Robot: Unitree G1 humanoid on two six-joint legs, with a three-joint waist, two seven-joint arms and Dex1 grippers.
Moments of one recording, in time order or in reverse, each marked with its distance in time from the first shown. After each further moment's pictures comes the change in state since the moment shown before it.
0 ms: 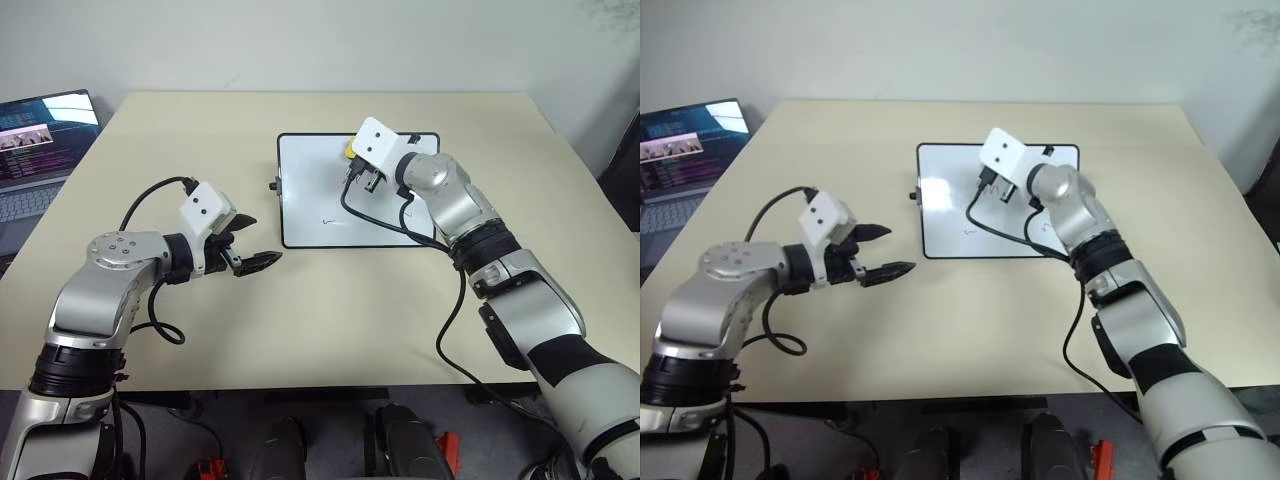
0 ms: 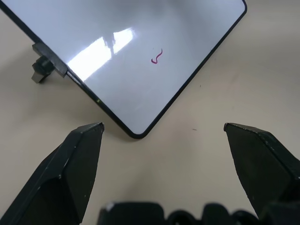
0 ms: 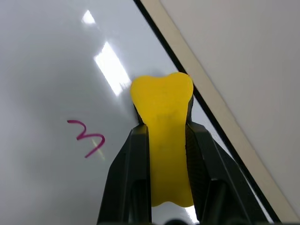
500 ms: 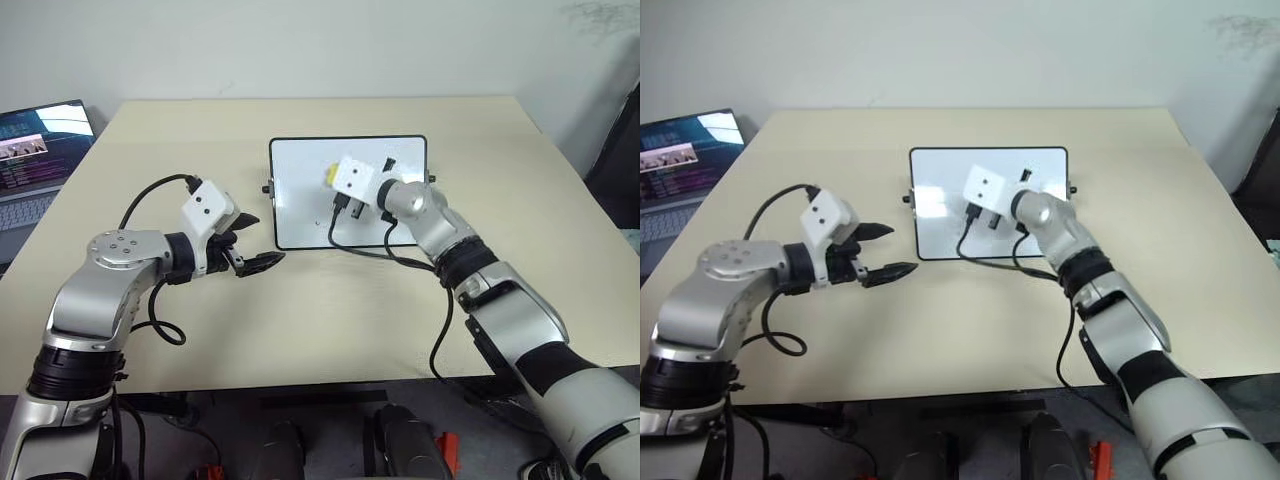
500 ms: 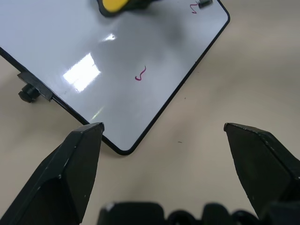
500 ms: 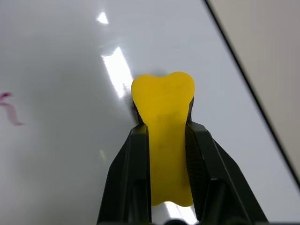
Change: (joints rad) left arm 0.004 0.010 0.001 -0.042 0.000 0.025 0.002; right arm 0.096 0.062 0.078 0.031 -0.077 -0.130 0.026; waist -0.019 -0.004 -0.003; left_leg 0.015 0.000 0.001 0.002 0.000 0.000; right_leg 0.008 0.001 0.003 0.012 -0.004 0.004
